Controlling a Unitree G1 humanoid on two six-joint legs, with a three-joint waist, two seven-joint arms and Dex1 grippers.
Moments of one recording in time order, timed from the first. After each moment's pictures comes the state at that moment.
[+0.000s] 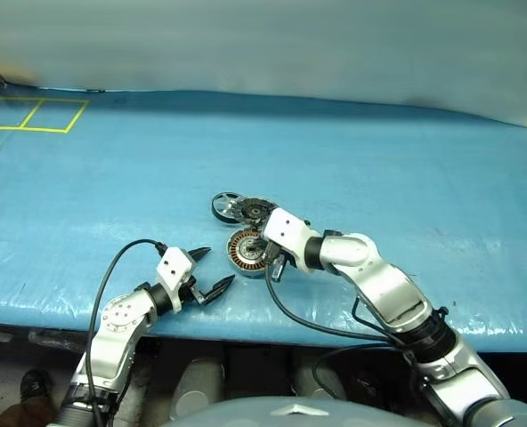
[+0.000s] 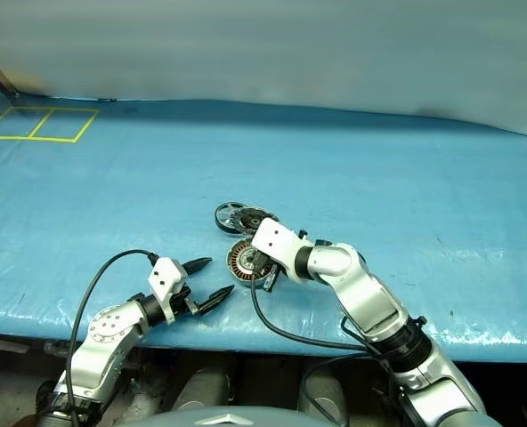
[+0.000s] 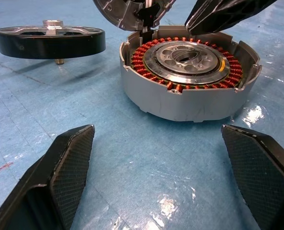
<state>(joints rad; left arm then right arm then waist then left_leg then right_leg) 0.11 0.40 -0.10 -0.06 -0.20 0.03 -0.74 -0.37 -0.45 0.46 -0.39 0.04 0.76 0.70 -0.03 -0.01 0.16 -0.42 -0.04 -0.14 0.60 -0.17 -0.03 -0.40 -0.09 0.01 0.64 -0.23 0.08</state>
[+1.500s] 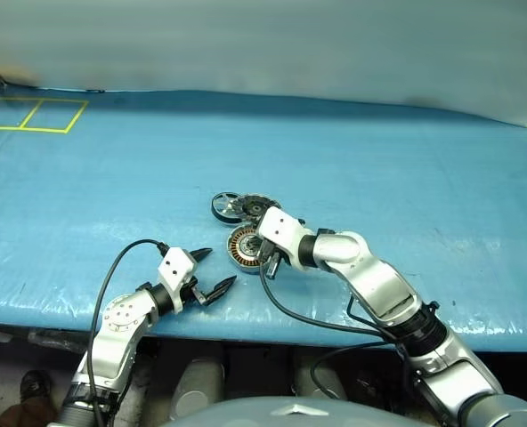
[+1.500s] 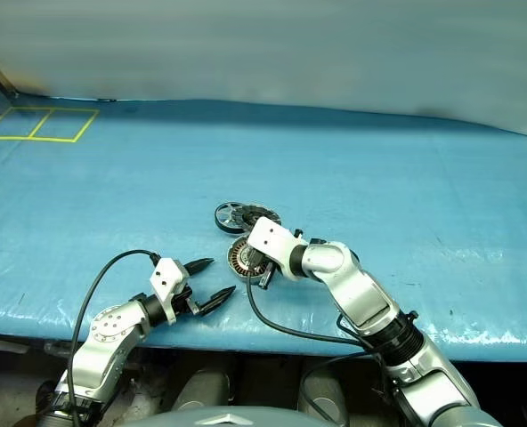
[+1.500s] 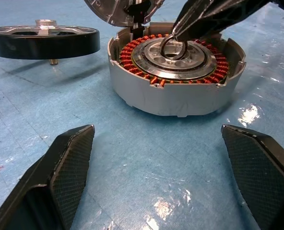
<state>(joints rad) 0.10 0.40 -0.11 -0.06 -0.20 0.04 -0.74 -0.41 -0.41 0.48 -0.28 0.02 0.72 0.65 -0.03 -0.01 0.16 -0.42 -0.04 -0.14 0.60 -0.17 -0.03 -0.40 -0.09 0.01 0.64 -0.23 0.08</state>
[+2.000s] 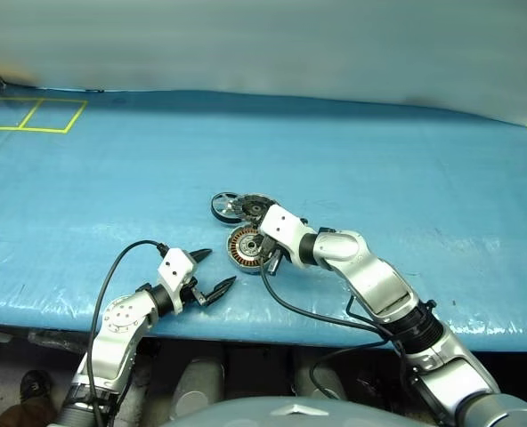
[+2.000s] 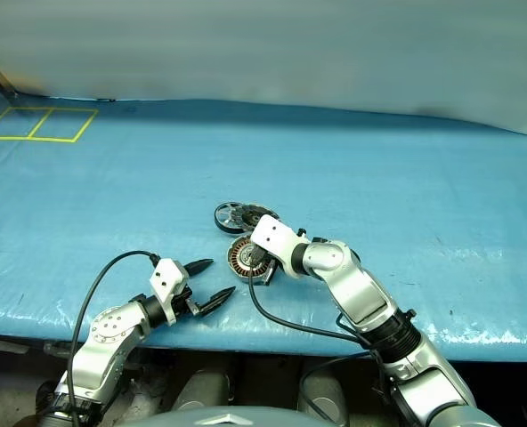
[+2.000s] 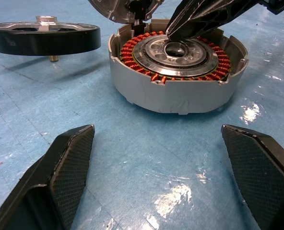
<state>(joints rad) 0.11 0.40 -0.11 -0.06 -0.20 0.04 -0.73 -0.42 -0.39 0.47 -0.24 0.01 0.72 0.65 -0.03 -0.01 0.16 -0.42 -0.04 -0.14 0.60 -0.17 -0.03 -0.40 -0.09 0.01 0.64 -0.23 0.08</state>
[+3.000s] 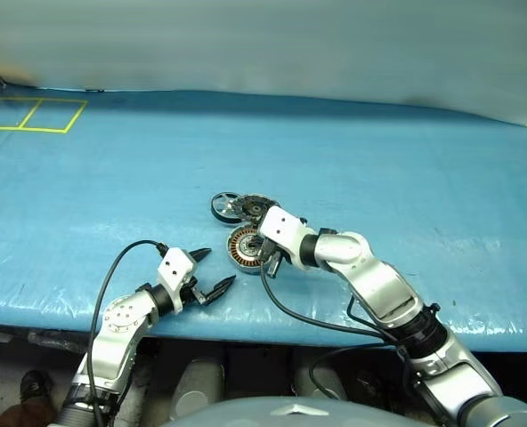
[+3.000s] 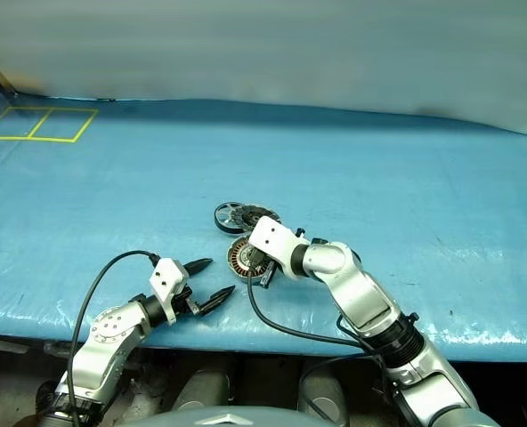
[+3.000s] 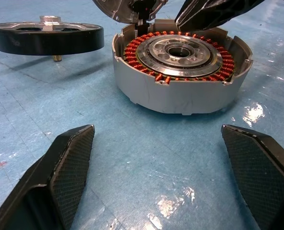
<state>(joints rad) 0.11 0.40 -0.11 -0.05 -0.20 0.04 -0.72 -0.40 -0.40 0.47 -0.31 0.01 0.72 0.66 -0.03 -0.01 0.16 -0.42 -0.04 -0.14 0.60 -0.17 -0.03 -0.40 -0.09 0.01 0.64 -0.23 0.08</state>
